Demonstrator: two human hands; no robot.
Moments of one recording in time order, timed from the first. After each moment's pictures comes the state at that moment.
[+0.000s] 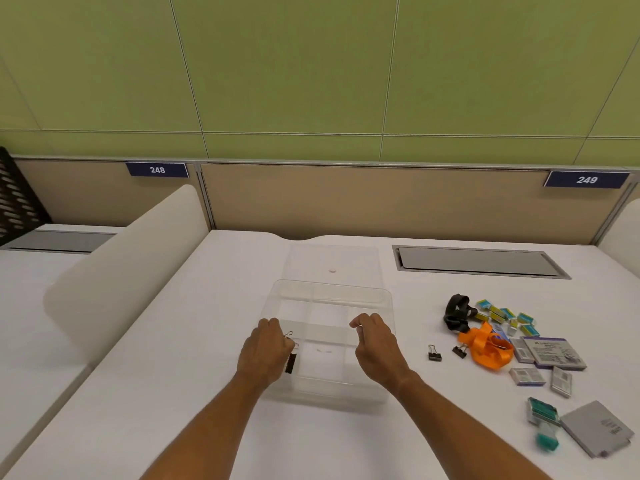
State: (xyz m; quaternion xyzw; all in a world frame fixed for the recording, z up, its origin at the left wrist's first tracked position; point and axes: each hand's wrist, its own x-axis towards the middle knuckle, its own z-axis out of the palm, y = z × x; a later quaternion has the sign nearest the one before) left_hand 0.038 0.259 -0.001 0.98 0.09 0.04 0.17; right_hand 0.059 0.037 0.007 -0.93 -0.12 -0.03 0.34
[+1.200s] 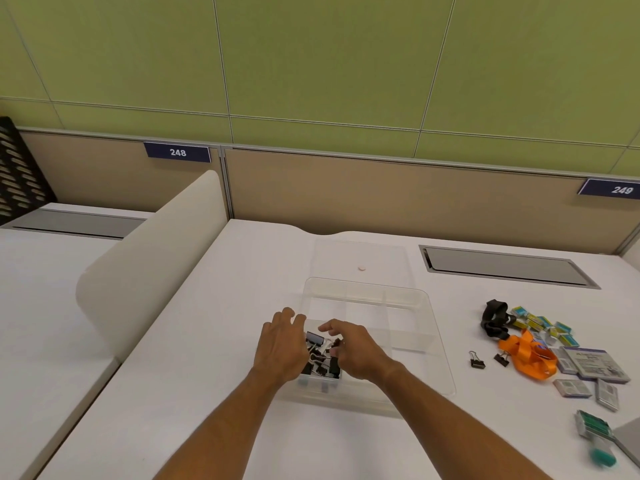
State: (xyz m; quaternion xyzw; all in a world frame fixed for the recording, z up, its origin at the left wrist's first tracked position) left_hand 0.040 0.322 -0.006 0.99 0.01 0.08 0.15; right_hand 0.060 0.156 0.018 -0.91 -0.18 0.14 0.35
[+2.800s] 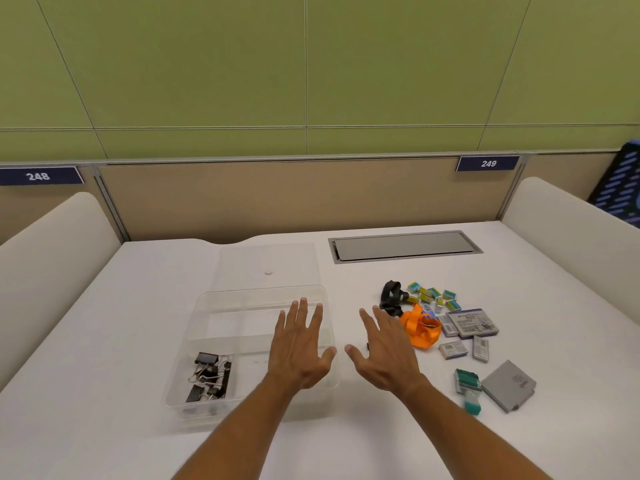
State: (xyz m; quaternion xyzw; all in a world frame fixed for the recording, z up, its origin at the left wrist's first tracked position) left_hand 0.070 0.107 -0.002 0.99 -0.12 0.03 0.09; right_hand 0.057 -0.077 -0.007 -0.99 -0.02 -0.03 0.14
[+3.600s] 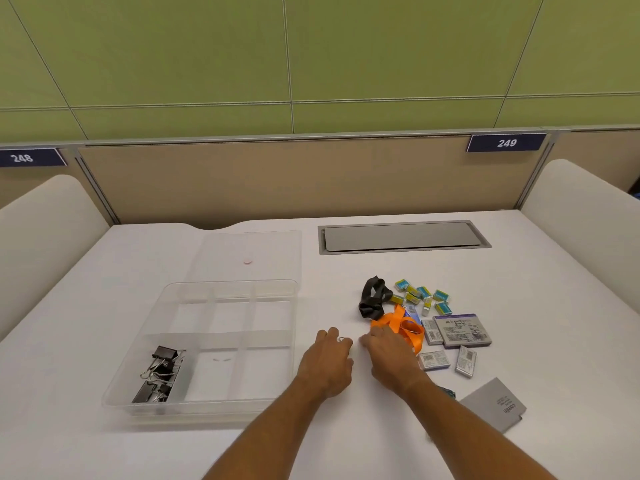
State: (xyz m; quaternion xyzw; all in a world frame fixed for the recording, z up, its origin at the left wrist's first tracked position) left_hand 0.088 -0.021 -0.032 0.98 -0.14 -0.10 0.13; right_hand 0.102 -0.169 -0.038 -0.99 -0.13 0.08 0.02
